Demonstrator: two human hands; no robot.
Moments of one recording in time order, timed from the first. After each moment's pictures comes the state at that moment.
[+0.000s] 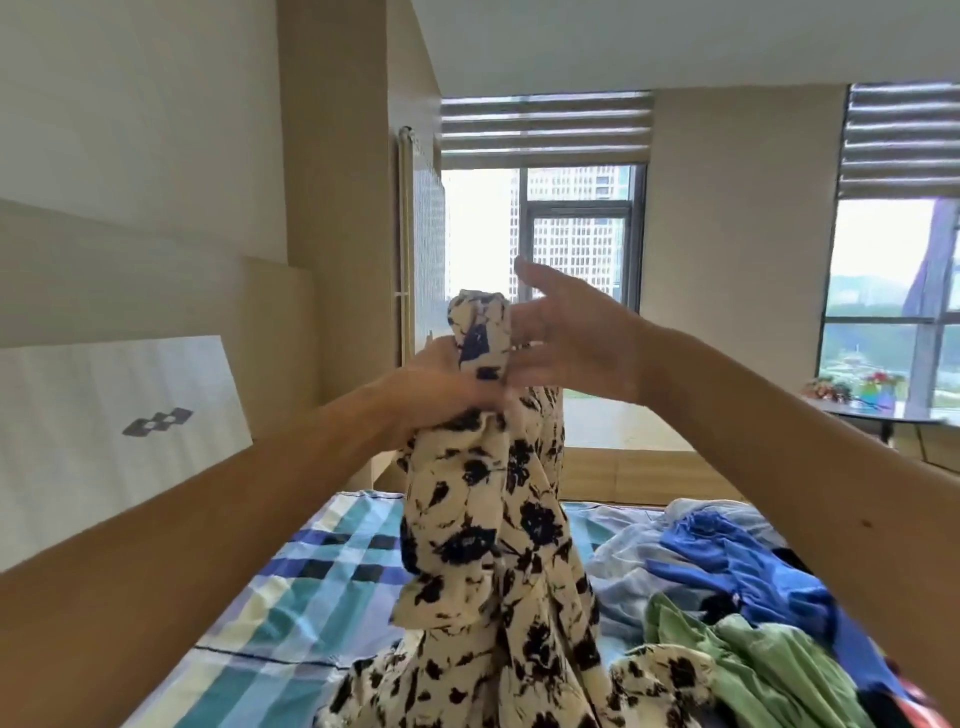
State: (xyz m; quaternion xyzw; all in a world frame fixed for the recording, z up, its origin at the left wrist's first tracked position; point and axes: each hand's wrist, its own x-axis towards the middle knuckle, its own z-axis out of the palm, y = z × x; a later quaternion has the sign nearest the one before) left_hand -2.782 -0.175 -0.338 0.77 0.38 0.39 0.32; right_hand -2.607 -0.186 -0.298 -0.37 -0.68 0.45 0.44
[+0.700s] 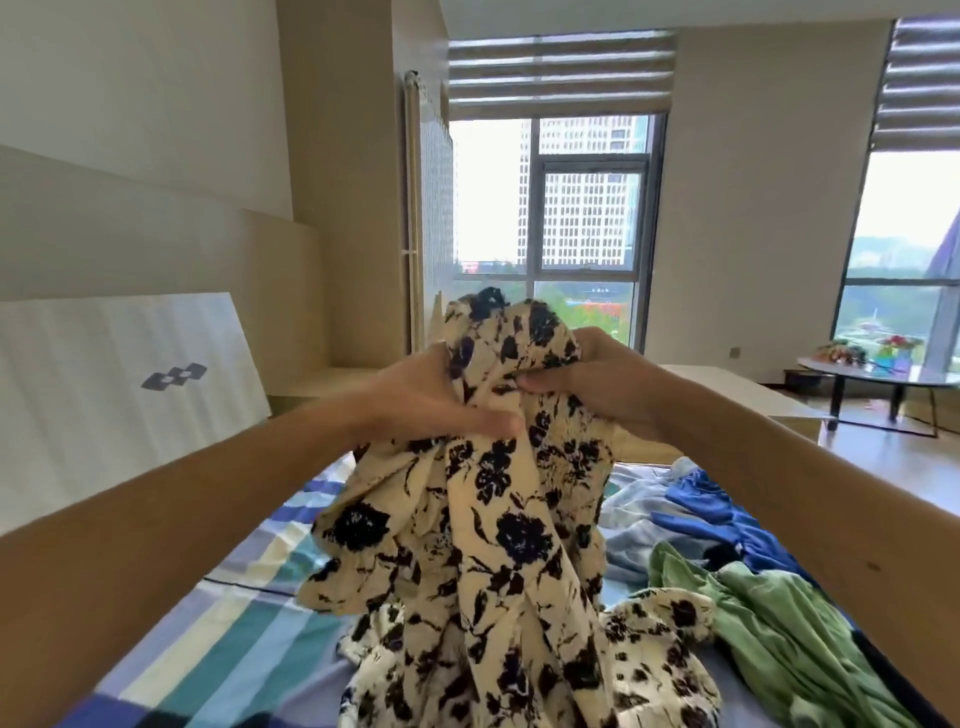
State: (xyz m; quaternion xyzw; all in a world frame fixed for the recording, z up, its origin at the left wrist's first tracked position) left_hand -2.807 -0.199 -0.378 0.84 0.43 0.25 0.20; right_hand -2.594 -0.173 -0.381 -0.43 -0.75 0.31 0.39
